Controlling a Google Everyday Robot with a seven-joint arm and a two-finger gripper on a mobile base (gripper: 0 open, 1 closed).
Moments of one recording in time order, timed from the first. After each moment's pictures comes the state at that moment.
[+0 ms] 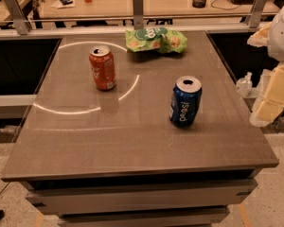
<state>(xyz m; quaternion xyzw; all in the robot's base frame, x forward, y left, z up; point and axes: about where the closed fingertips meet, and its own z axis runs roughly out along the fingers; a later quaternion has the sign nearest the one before) 0.438 -0.217 0.976 -0.60 0.78 -0.03 0.16</state>
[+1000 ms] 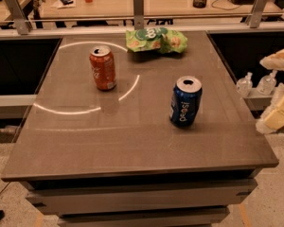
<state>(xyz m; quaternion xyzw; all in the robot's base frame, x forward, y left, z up) 0.444 -0.254 0.934 -0.53 0.81 0.09 0.23</state>
